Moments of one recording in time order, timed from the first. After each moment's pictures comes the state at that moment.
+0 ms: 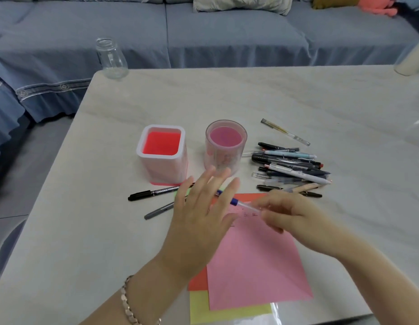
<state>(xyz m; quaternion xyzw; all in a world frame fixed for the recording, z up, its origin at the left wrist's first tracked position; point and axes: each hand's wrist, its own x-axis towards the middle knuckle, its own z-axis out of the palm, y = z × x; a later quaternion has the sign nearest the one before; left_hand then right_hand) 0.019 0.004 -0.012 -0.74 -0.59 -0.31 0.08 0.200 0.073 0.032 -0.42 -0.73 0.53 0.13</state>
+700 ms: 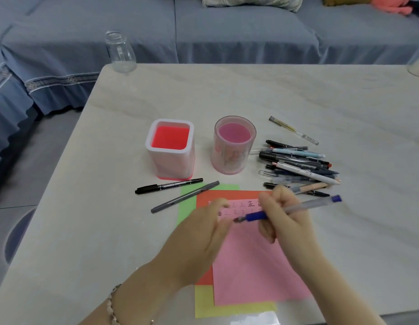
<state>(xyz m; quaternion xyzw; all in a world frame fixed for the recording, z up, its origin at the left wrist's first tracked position) 0.010 -0.023 -0.011 -0.68 -0.59 -0.33 -0.27 0.164 0.040 0.013 -0.44 -0.53 0.60 0.40</state>
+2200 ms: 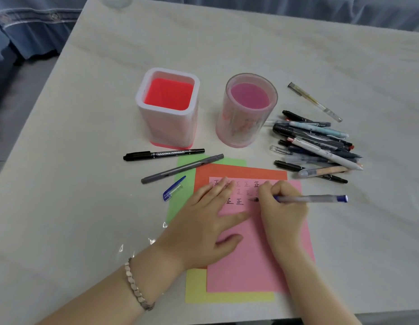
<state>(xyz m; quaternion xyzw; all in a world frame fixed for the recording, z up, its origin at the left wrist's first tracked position) 0.015 -0.014 -0.084 -0.78 -0.57 -0.21 -0.15 0.150 0.054 -0.063 -0.59 -0.55 0.37 0.46</state>
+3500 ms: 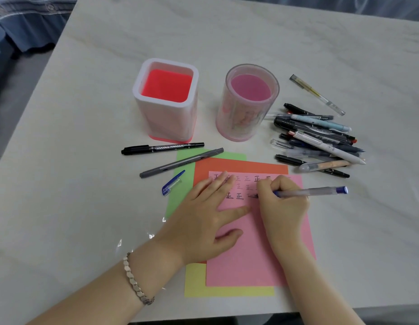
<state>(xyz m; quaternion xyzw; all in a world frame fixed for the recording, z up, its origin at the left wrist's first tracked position) 0.016 -0.014 -0.082 -0.78 -0.57 -0.21 -0.16 0.152 0.054 -0.071 -0.58 -0.57 0.35 0.46</state>
